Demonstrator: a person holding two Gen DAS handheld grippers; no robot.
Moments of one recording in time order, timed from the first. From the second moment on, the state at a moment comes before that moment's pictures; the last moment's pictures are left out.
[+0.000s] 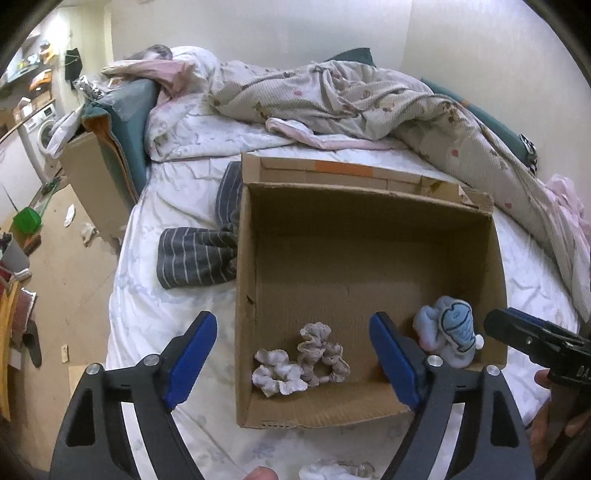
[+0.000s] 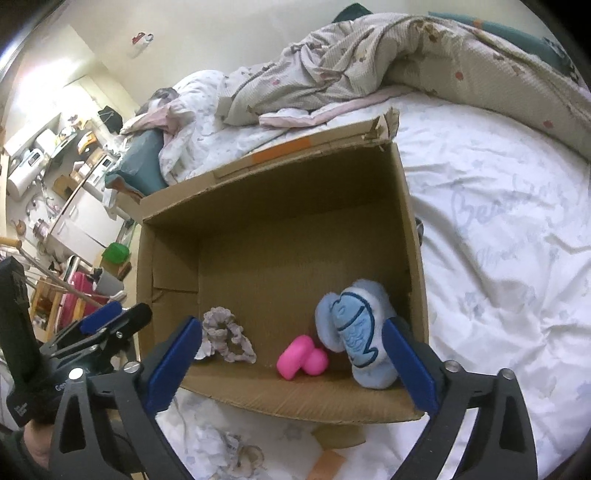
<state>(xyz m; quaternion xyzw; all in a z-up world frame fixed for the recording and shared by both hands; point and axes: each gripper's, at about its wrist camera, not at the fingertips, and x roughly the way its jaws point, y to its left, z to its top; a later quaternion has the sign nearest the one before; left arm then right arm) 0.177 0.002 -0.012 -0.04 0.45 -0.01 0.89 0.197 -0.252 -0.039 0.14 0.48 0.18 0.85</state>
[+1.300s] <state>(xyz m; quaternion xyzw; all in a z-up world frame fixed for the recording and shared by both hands) 0.097 0.028 -0.007 -0.05 0.48 0.06 0.87 0.131 -0.260 -0.021 0.12 0.47 0.15 0.86</state>
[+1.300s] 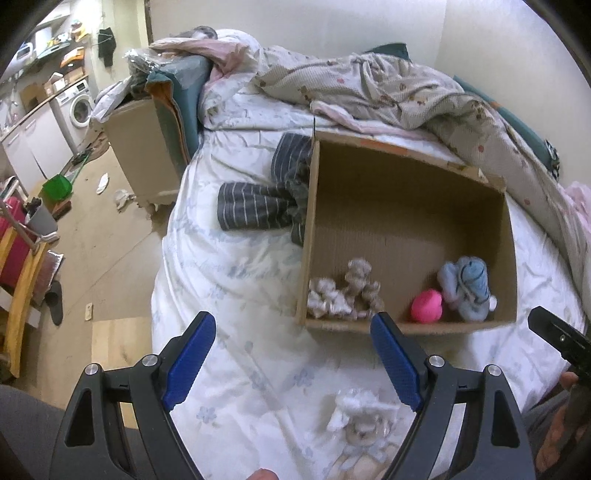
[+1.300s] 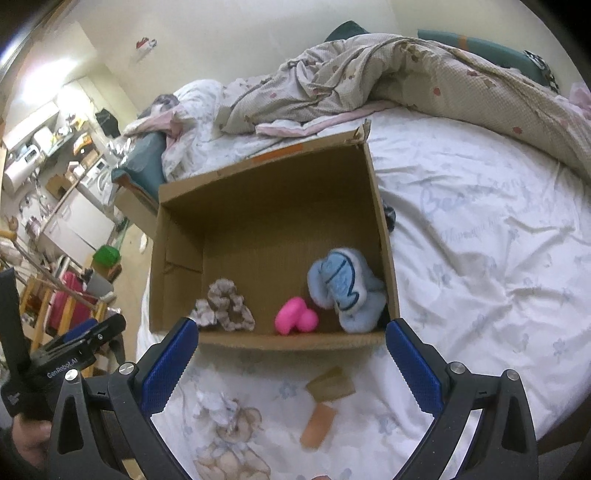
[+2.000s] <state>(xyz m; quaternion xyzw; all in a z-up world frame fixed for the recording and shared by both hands) 0.095 -0.002 -0.099 -0.12 0.64 -0.02 0.76 0.112 -0.269 -0.072 0.13 0.58 0.11 0.80</state>
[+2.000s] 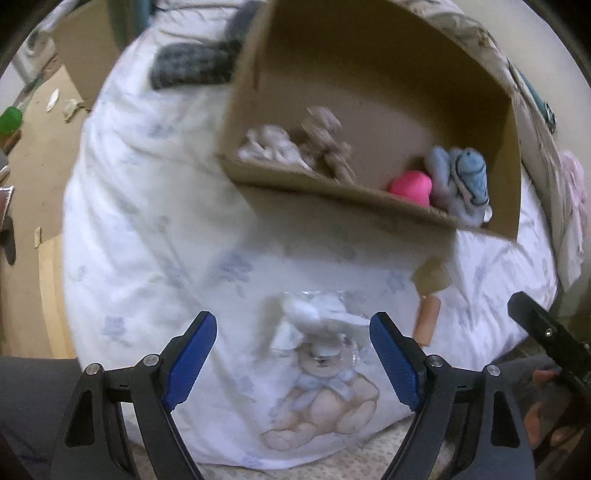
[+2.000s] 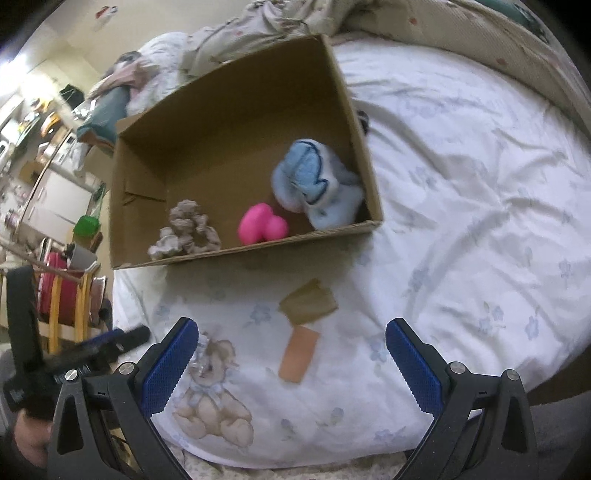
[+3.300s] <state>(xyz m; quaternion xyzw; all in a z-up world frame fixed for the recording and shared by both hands) 0.097 0.029 -0.077 -0.15 0.61 0.00 0.78 0.123 -0.214 -0.155 0.05 0.71 0.12 0.70</state>
